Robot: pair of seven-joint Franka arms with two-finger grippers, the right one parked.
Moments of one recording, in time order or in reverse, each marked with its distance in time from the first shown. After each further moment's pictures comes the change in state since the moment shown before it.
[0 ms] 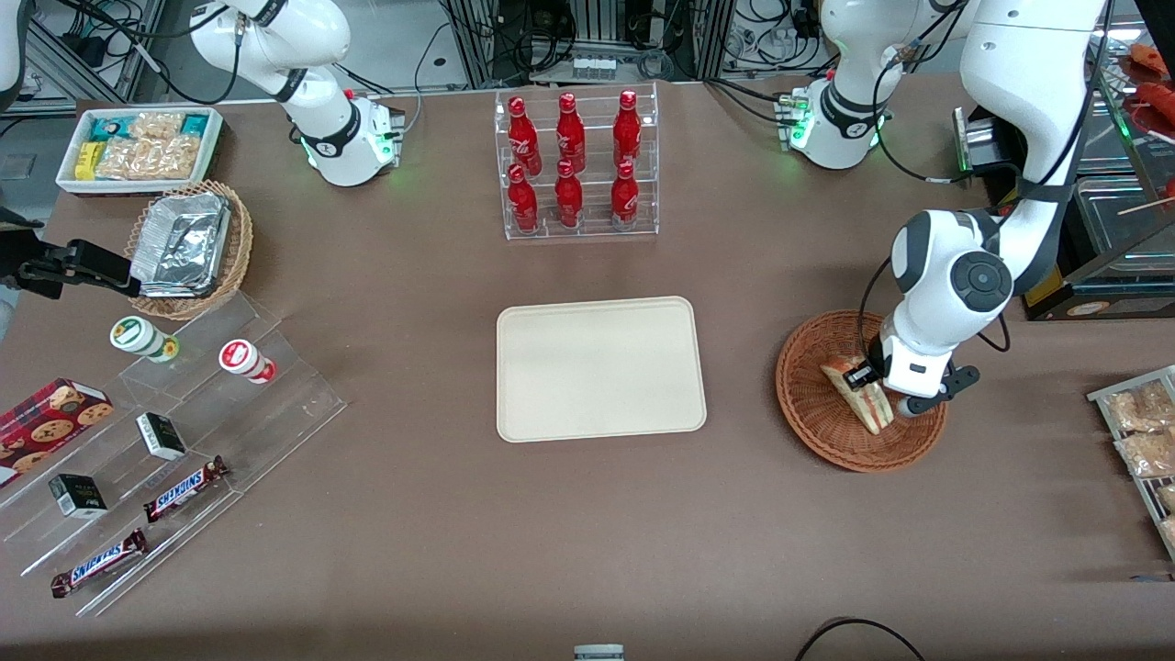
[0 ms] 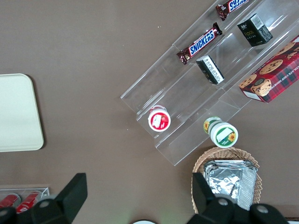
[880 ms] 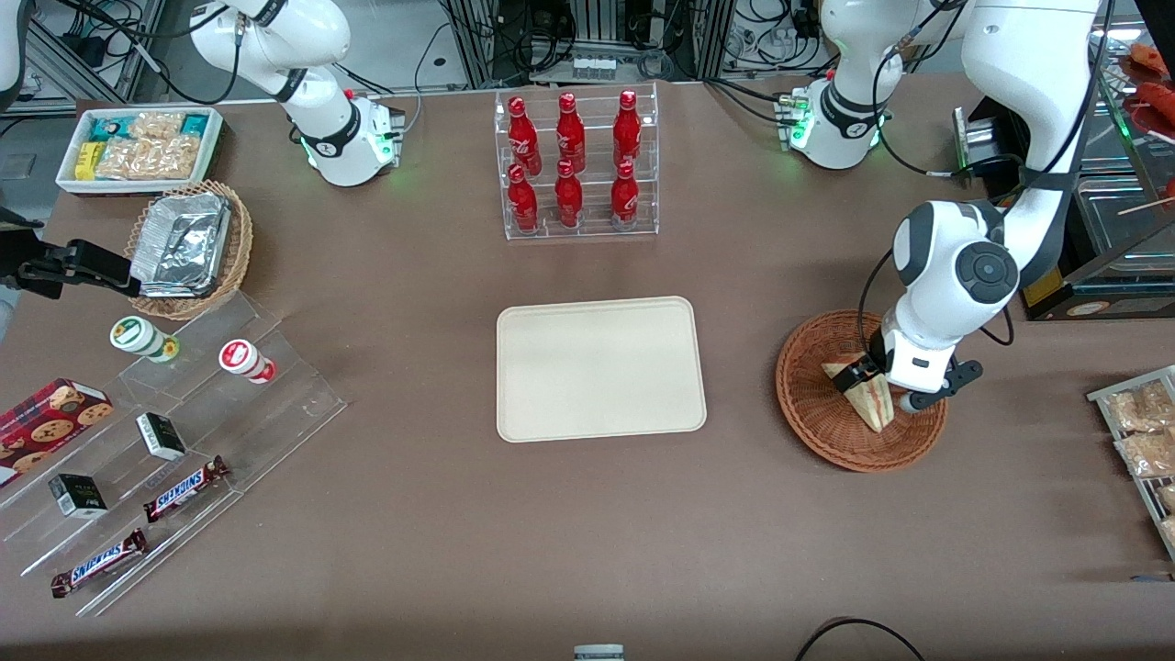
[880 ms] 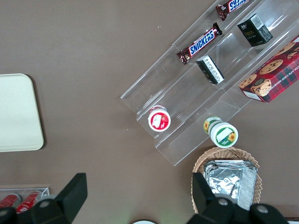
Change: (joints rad) arm -0.004 -0.025 -0.008 0.000 -0.027 -0.015 -0.001
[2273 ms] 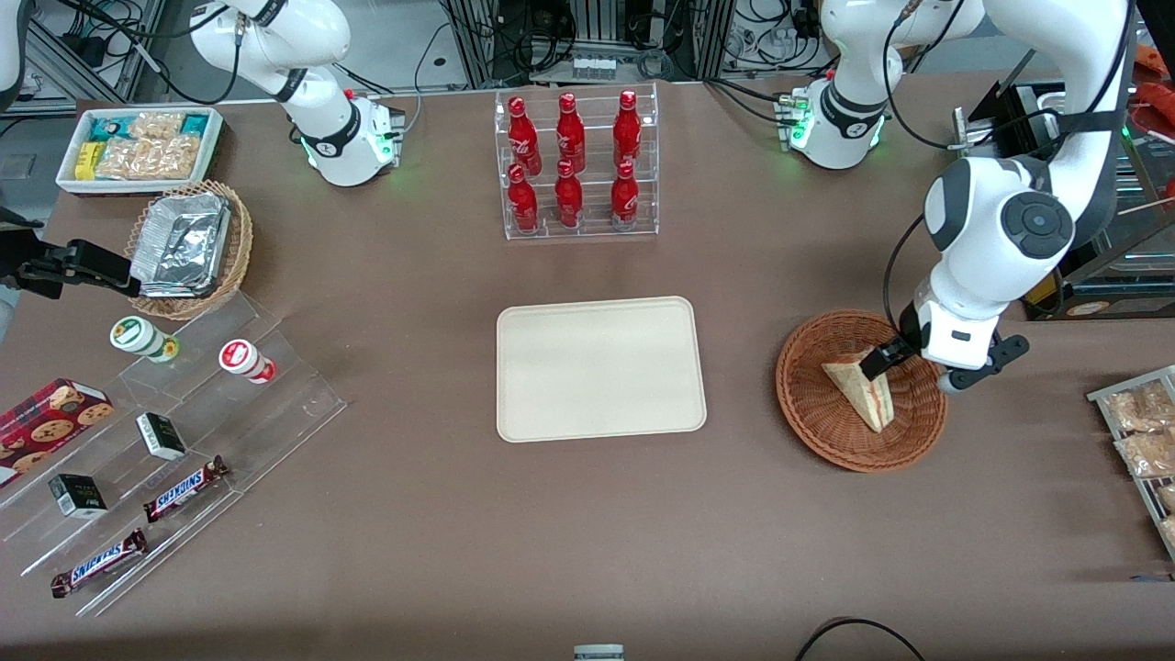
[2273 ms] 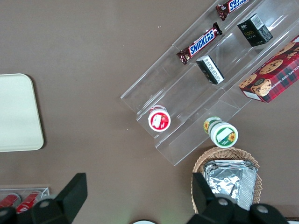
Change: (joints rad) arm 0.001 -0.152 0.011 0.012 0.000 -0.125 0.000
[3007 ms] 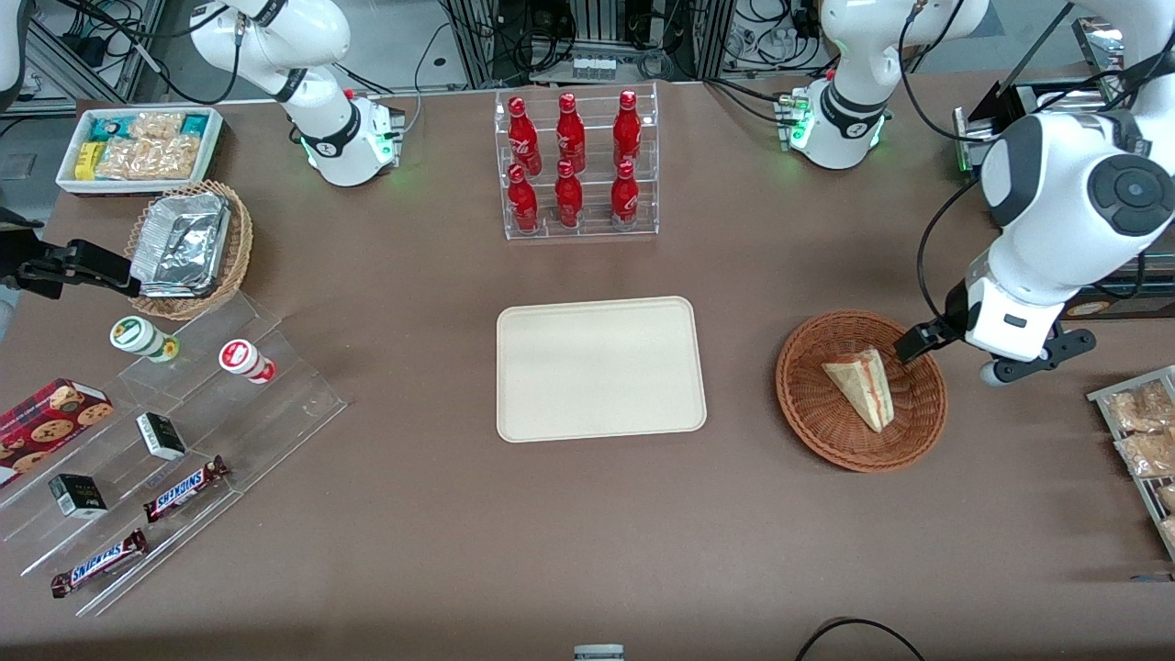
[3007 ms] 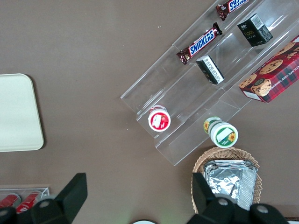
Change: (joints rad) arm 0.001 -0.052 0.021 0.189 0.000 -0.278 0.113
